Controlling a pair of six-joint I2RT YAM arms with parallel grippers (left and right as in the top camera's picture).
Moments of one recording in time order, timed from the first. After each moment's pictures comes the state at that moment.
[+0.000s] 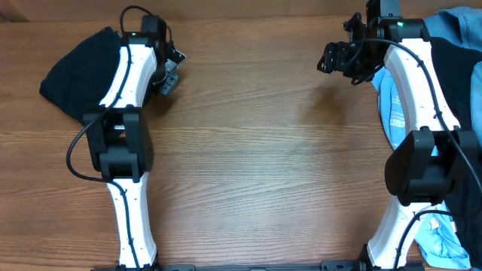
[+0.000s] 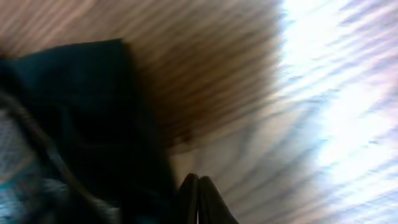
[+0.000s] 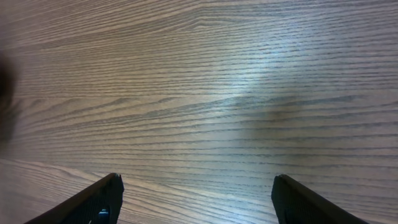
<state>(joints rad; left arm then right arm) -0.03 2.43 2.10 -1.08 -0.15 0.51 0.00 2.11 1.98 -1.13 -0.33 0.12</state>
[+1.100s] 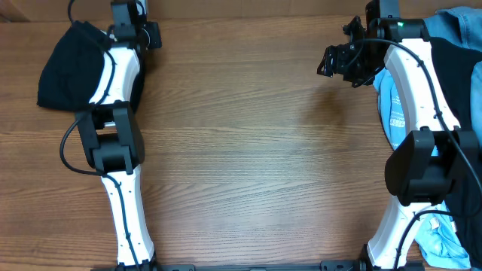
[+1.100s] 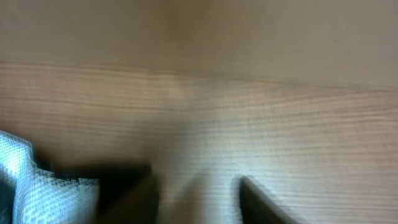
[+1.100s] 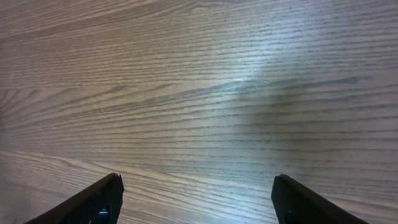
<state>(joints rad) 0.07 2.55 2.19 -0.36 0.04 -0.05 0.00 2.11 1.98 -1.18 -0.33 0.12</state>
